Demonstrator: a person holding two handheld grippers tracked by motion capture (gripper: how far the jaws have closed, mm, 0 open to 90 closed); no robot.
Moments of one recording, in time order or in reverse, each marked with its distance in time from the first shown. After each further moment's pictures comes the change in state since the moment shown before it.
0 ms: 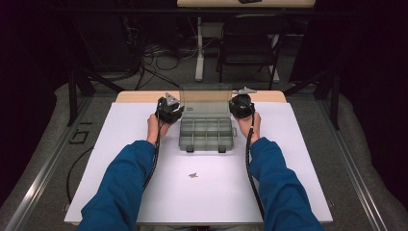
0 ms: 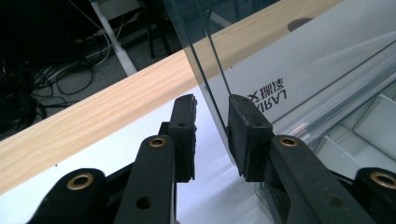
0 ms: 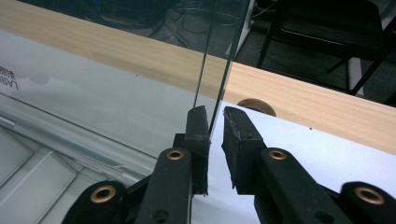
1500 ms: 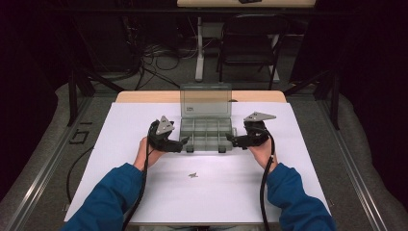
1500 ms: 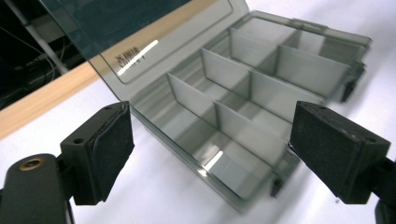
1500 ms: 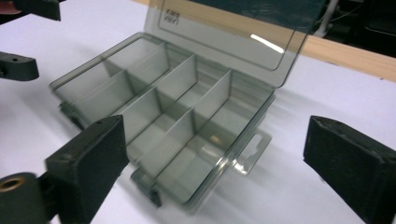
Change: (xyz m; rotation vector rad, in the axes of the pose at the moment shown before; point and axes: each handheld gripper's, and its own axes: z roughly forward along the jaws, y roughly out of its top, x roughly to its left) left arm -0.049 -0.041 -0.098 -0.068 -0.217 0.112; right arm 0.011 -0.059 -0.101 -0.022 0.302 -0.069
